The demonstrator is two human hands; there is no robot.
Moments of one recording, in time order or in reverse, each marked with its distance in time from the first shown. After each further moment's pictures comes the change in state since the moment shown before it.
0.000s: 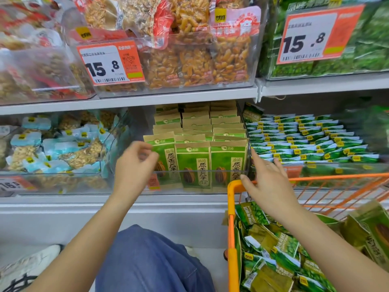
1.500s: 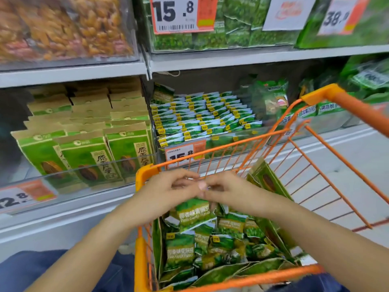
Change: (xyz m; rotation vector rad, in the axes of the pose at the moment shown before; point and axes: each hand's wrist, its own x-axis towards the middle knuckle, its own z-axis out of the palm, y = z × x) left_hand -0.106 0.100 0.129 -0.217 -1.063 0.266; right_hand -0.077 0.074 -0.060 0.597 -0.464 -0.002
